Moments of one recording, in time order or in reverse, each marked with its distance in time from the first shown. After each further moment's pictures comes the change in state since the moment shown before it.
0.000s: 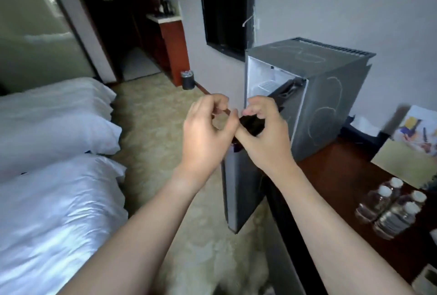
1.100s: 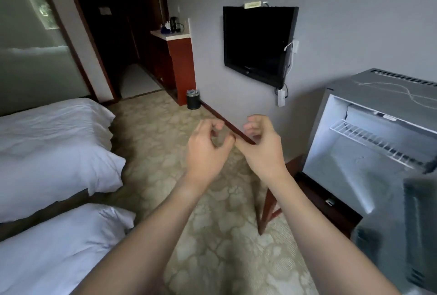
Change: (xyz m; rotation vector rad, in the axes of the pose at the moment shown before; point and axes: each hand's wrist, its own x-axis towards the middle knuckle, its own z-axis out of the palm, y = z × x) left_hand 0.244 -0.372 -0.072 -0.031 -0.103 -0.195; right_hand 0.227 0.081 0.375 0.097 0.029 0.241
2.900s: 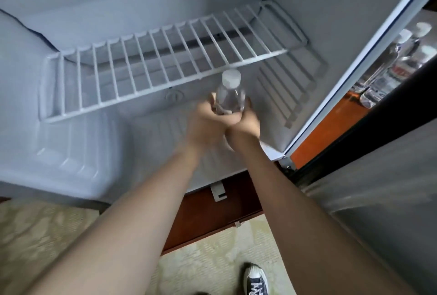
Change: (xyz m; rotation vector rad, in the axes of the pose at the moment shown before) left_hand -0.083 -0.097 0.737 -0.522 -1.549 -0.036; right_hand 0.062 0.526 -0.324 -0.459 1.246 0.835
